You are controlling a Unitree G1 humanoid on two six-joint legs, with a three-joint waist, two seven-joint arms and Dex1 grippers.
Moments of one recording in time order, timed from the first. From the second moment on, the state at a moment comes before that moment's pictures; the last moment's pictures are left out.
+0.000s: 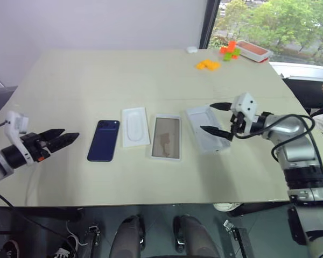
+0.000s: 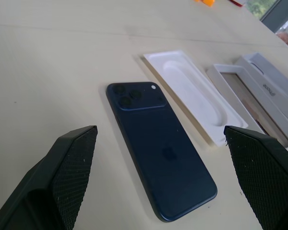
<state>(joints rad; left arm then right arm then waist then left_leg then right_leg) -0.18 0.88 0.52 0.04 -0.76 0.86 -0.89 -0.61 -0.65 0.01 0.25 0.22 0.13 1.06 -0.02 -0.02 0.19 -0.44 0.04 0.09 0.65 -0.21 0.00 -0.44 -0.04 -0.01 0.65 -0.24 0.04</state>
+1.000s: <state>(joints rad) -0.43 0.44 0.21 -0.12 -0.59 0.87 -0.35 -0.62 -0.59 0.11 0.14 0.23 0.23 1.09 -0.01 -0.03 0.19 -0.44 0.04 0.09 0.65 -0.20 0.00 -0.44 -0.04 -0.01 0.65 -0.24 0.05</state>
